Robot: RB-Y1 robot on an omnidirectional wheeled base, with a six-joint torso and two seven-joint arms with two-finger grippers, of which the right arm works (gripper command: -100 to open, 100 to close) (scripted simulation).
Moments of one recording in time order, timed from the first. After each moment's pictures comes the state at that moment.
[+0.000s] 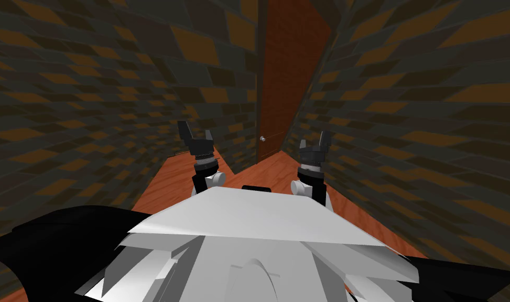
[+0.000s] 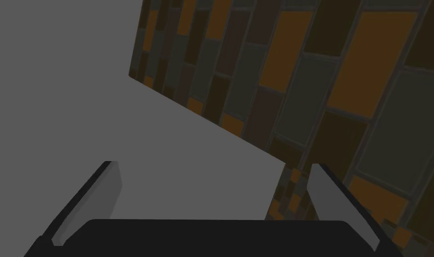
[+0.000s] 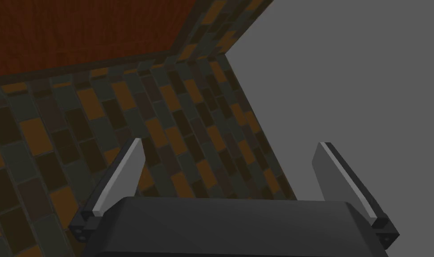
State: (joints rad) arm 0.47 0.00 0.03 -2.36 0.05 -0.38 -0.03
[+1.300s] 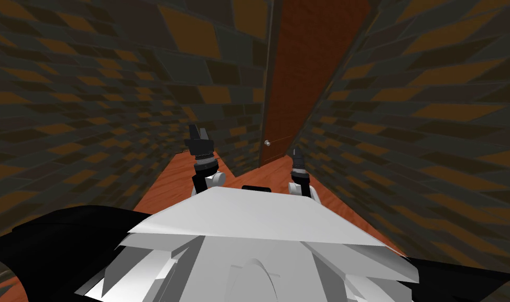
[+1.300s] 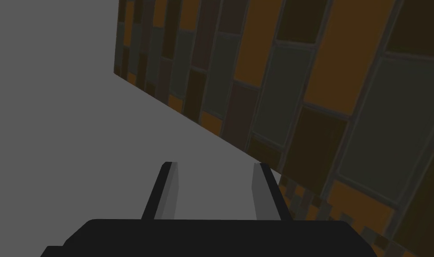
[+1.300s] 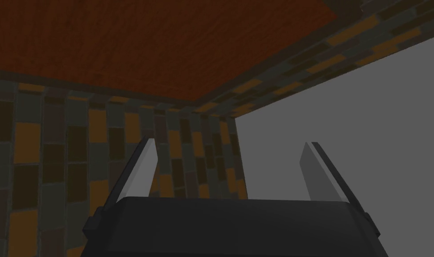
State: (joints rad) arm 0.42 -0.07 -0.01 -2.01 0.16 -0.53 0.22
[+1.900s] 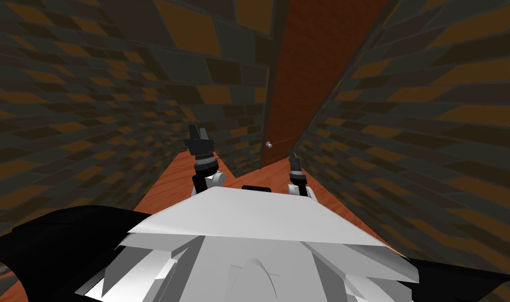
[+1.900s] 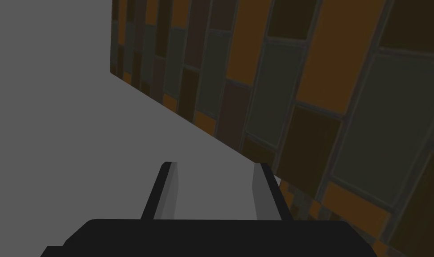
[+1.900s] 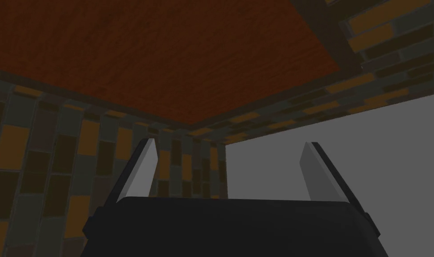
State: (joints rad) arm 0.40 -0.09 -0.03 -1.87 0.21 -0.60 0.33
